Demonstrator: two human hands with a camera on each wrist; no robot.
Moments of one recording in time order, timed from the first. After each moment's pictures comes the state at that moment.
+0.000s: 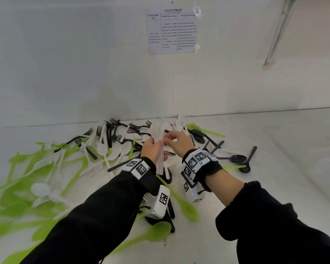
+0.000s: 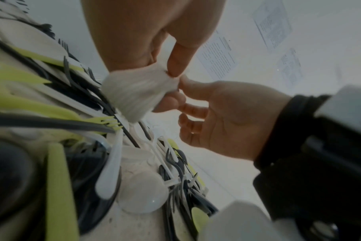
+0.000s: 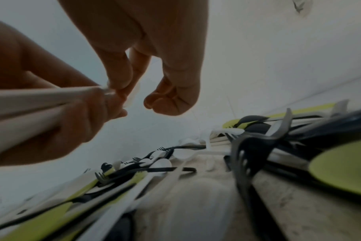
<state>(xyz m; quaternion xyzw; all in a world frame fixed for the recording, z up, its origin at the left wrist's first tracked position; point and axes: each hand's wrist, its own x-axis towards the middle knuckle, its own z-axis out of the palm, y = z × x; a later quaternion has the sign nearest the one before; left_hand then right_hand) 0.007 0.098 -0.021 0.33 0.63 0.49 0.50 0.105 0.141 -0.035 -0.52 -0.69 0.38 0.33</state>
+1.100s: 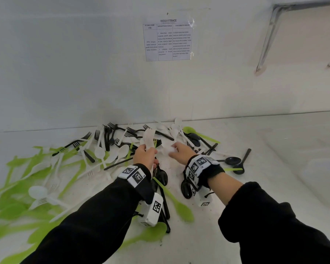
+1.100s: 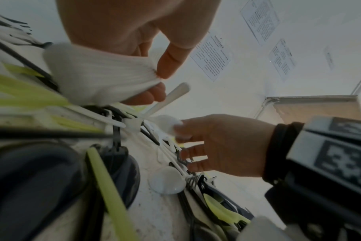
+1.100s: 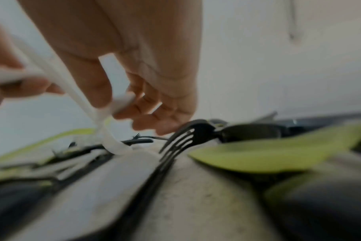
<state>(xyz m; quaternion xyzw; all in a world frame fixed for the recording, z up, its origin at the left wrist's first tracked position) 0.003 0.088 -0.034 0.34 0.69 0.50 0.40 0.129 0.139 -0.043 -0.59 -0.72 0.34 0.14</state>
